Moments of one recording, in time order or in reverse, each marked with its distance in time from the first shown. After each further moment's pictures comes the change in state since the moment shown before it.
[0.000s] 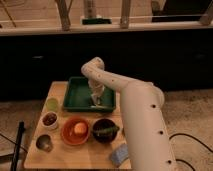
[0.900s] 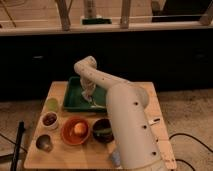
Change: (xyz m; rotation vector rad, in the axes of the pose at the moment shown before) arm -0.042 -0.069 0.004 0.067 -0.062 -0.158
